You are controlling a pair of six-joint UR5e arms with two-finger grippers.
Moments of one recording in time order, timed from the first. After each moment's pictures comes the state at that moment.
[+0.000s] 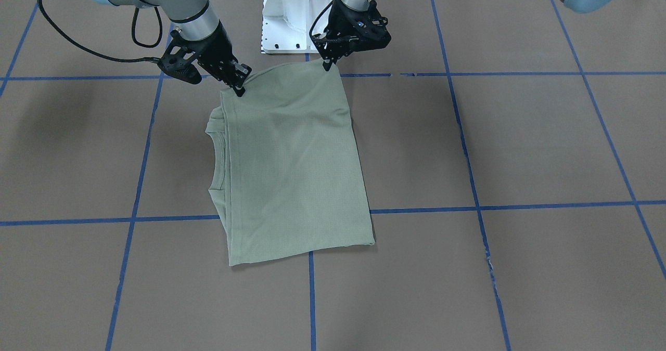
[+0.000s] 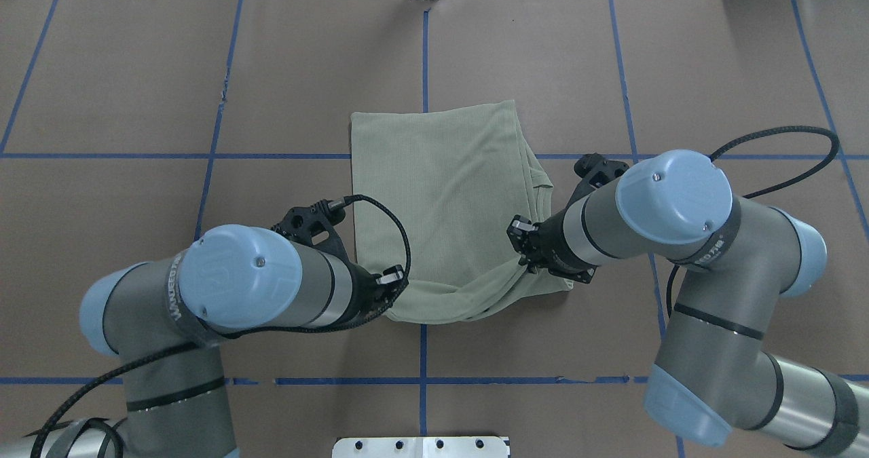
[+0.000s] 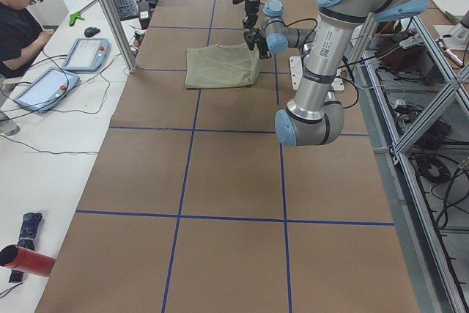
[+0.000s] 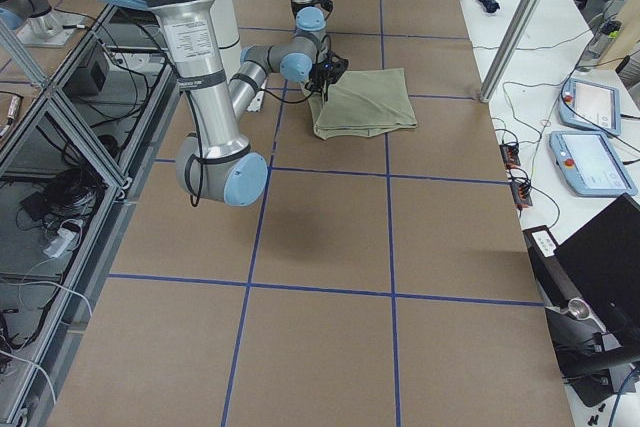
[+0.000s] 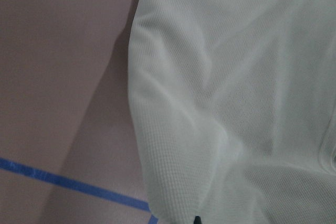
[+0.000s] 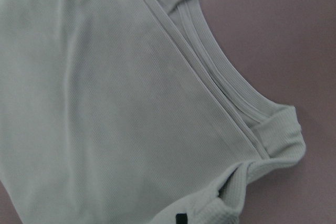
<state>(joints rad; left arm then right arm) -0.37 -2.11 -2.00 -1.66 -1.75 -1.79 0.53 -1.19 2.01 -1.45 1.89 1.81</state>
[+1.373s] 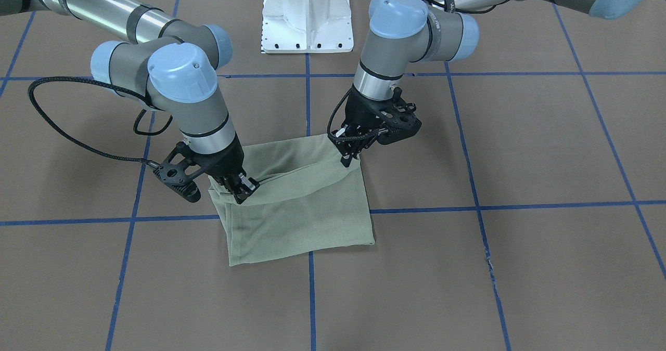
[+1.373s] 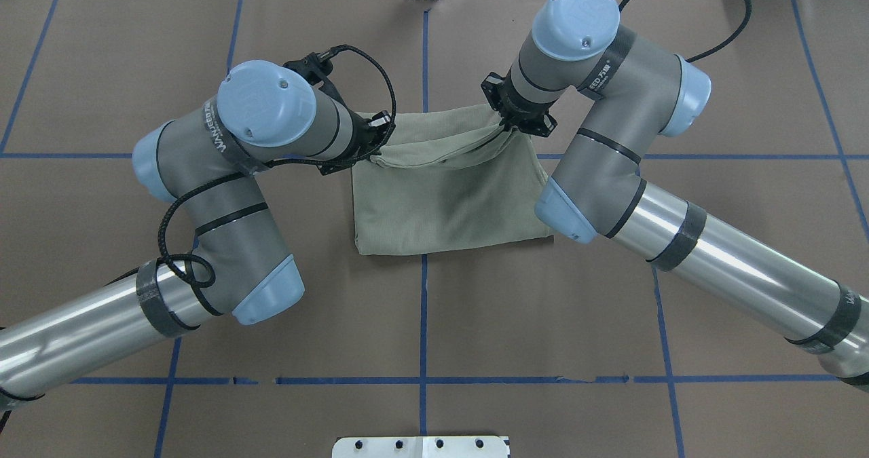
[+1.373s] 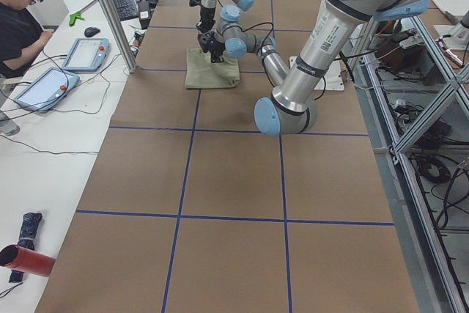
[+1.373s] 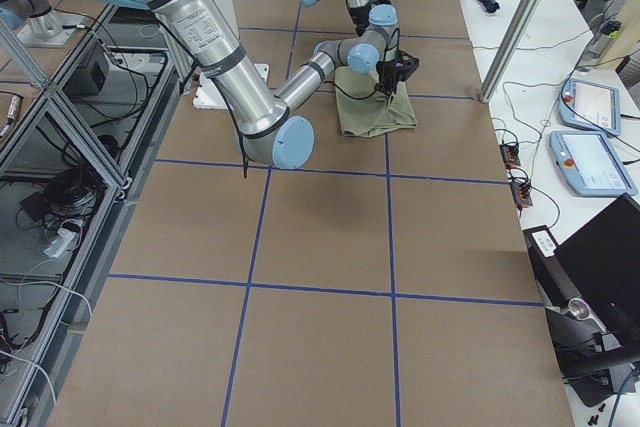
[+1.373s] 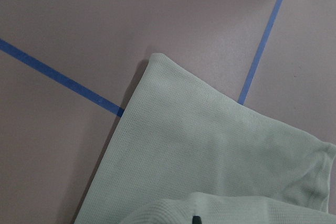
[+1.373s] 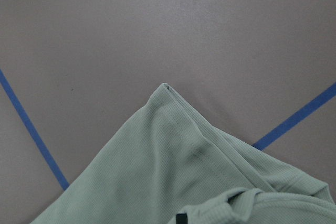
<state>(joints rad) -0.62 -2.28 -1.61 -1.87 -1.75 -1.73 0.74 -0.85 1.48 -1.39 1.90 1.74</state>
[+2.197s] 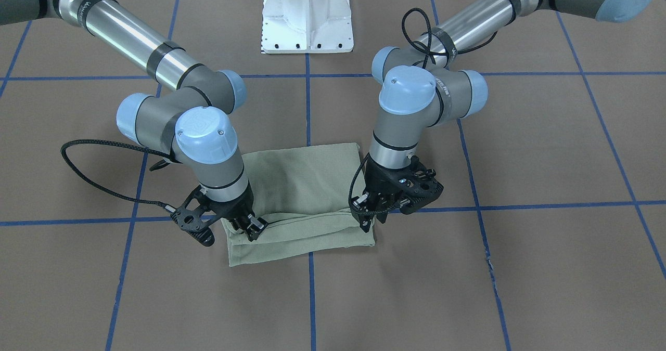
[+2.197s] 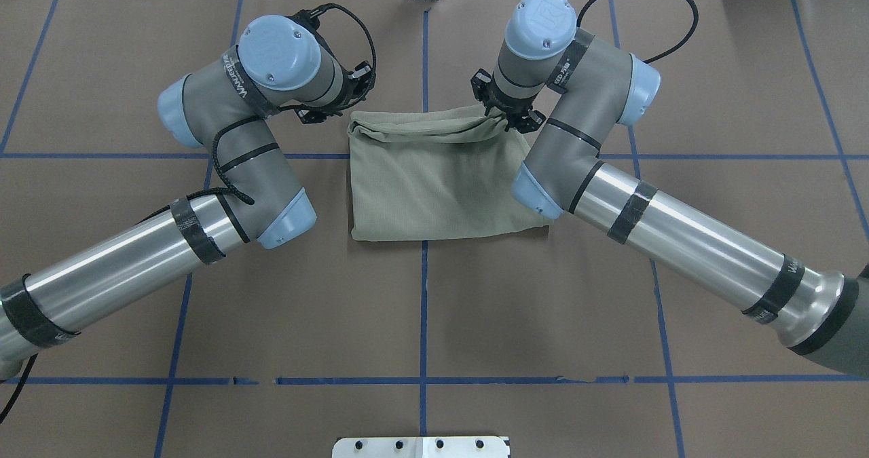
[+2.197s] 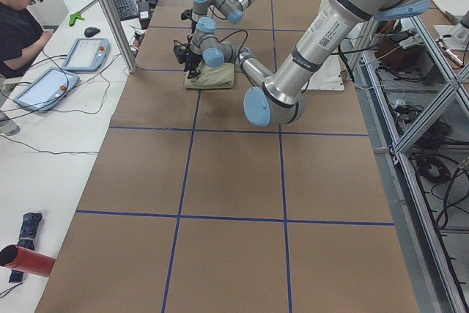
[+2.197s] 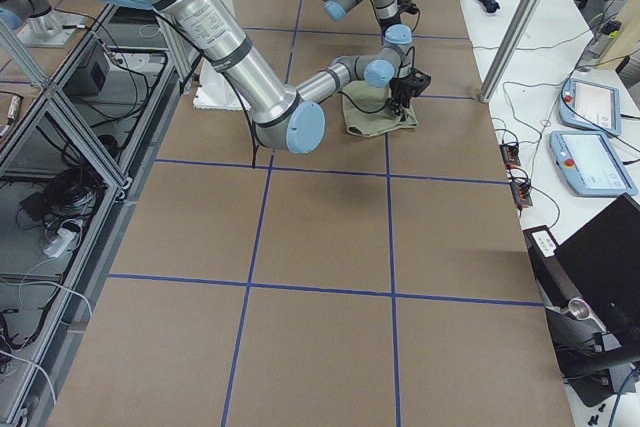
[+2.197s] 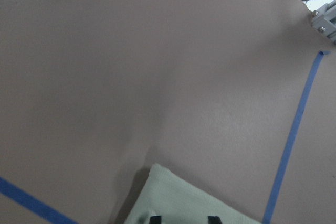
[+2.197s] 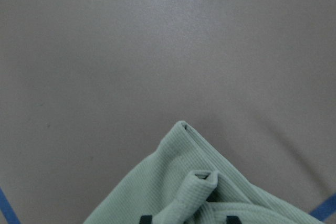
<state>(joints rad) -0.72 -2.37 -1.30 -2.00 -1.70 -1.65 0.75 -0.73 1.15 -1.22 1.89 1.72</state>
